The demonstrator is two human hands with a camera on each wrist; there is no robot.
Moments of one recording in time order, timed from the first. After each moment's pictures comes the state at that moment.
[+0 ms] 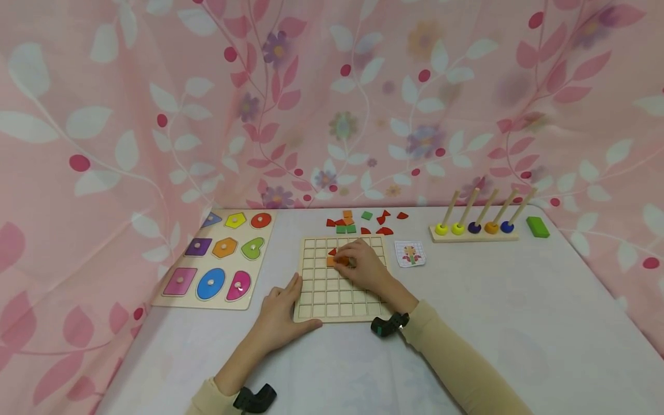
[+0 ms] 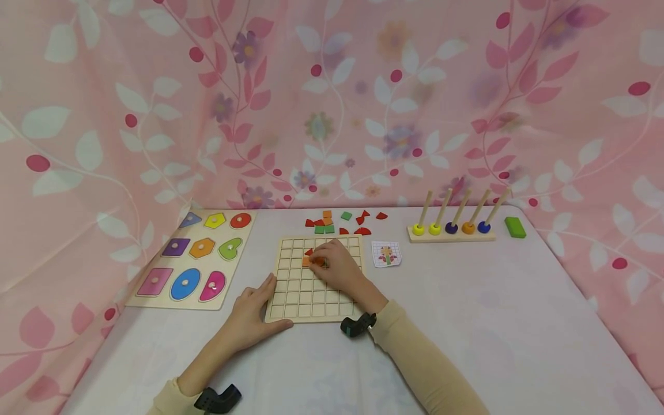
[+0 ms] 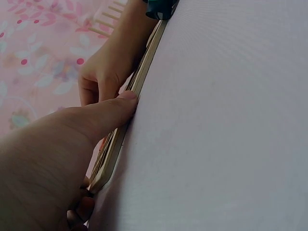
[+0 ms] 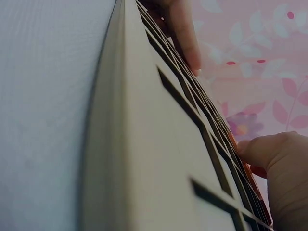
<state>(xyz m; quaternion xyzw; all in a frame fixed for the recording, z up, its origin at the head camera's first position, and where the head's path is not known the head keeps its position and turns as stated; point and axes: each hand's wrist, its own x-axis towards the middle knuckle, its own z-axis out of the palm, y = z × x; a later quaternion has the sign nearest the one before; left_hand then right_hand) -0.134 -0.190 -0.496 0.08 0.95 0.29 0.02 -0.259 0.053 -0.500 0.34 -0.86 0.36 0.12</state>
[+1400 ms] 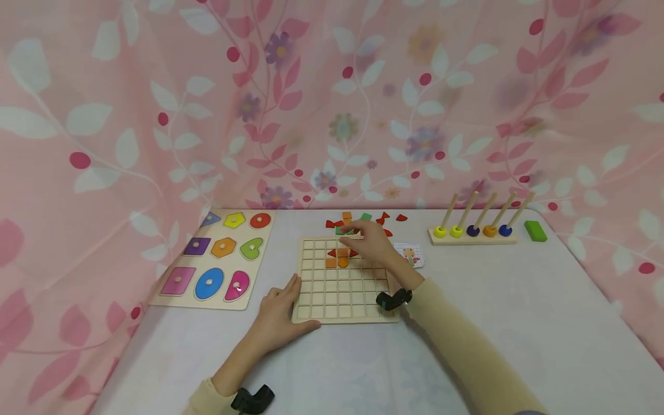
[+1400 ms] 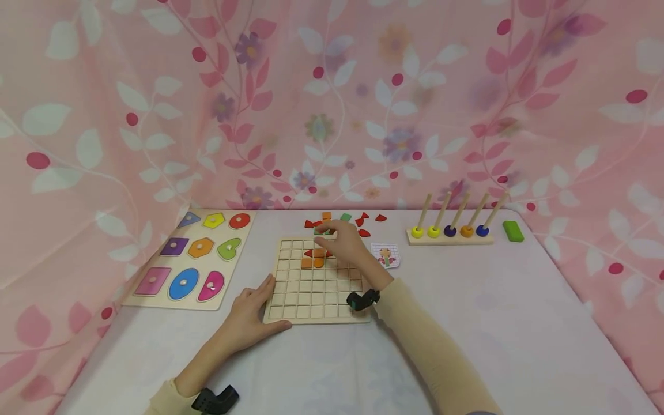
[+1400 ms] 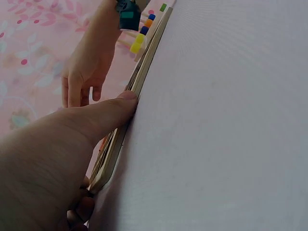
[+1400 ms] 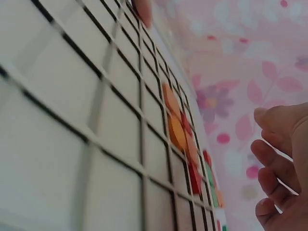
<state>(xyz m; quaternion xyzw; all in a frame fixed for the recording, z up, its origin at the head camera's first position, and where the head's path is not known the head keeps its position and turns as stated) -0.134 -0.191 -0.500 0.09 0.95 0.29 0.01 -0.294 0.069 -0.457 0.25 -0.86 0.44 0.03</state>
